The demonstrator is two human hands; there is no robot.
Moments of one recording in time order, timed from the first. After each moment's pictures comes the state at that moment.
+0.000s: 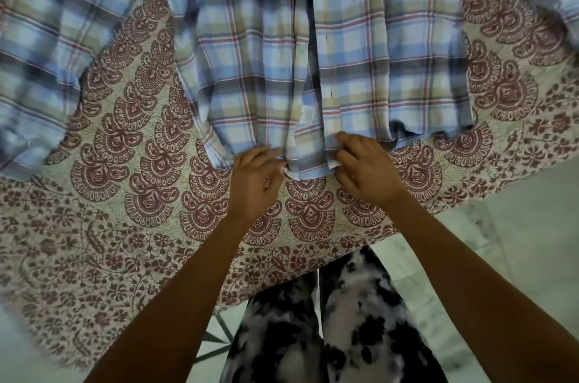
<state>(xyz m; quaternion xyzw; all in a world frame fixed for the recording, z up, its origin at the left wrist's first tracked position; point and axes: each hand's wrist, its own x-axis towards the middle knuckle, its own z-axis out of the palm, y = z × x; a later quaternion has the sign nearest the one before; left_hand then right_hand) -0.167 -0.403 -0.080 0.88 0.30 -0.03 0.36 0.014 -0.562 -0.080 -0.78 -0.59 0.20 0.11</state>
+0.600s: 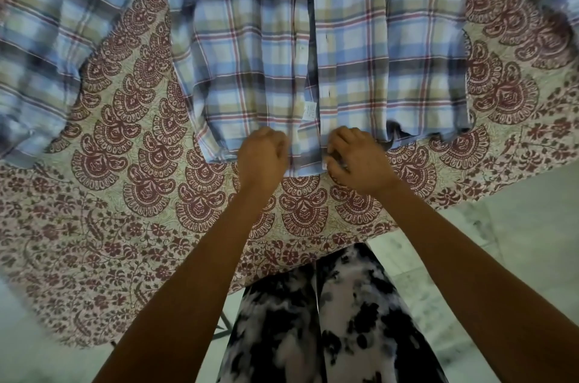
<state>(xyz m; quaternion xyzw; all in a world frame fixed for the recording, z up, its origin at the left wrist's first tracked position) -0.109 -0.404 -0.056 0.85 0.41 -0.06 0.34 0.027 -0.546 -0.077 -0.78 -0.53 0.30 0.11</state>
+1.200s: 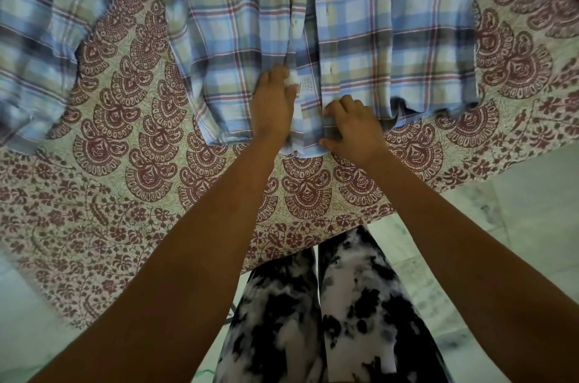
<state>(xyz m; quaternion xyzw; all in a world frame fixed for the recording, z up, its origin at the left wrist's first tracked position) -0.061 -0.388 -0.078 0.82 0.45 -0.05 0.34 0.020 -0.528 -0.079 -0.83 -0.45 0.33 0.06</state>
